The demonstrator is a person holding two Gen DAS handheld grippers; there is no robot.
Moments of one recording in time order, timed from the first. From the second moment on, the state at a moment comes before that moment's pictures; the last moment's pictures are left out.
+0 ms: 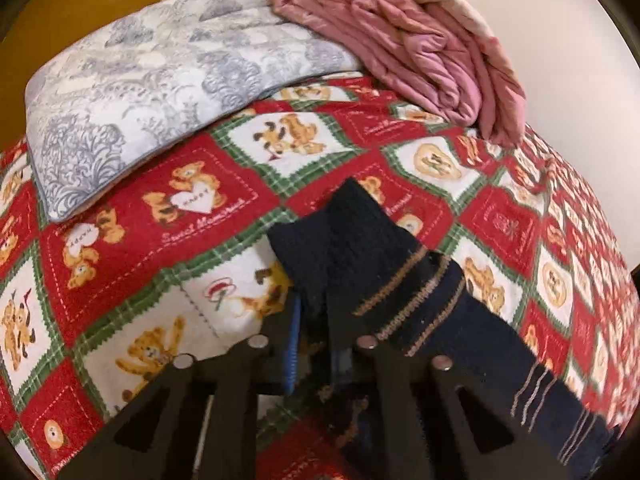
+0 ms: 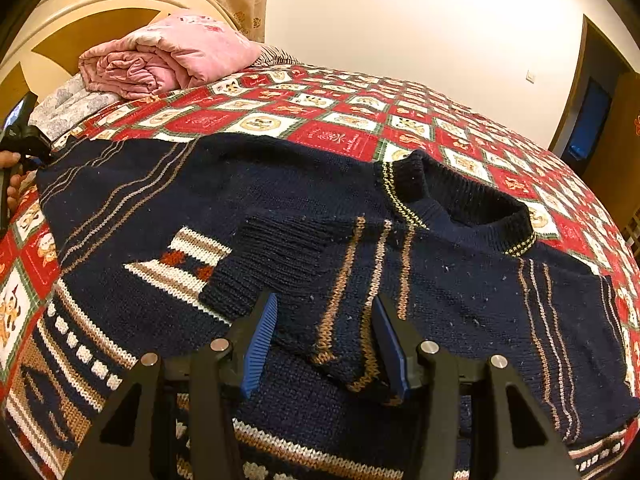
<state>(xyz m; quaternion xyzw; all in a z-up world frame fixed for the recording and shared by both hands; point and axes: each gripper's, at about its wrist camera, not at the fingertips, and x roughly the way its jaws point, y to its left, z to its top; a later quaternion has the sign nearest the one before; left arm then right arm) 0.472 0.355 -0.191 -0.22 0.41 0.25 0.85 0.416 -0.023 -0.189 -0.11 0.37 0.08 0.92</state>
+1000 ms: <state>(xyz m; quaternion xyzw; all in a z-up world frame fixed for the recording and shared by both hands) 0.395 0.130 -0.036 -0.20 0.31 0.01 0.93 0.338 -0.122 -0.142 0.04 0.34 0.10 0.94</state>
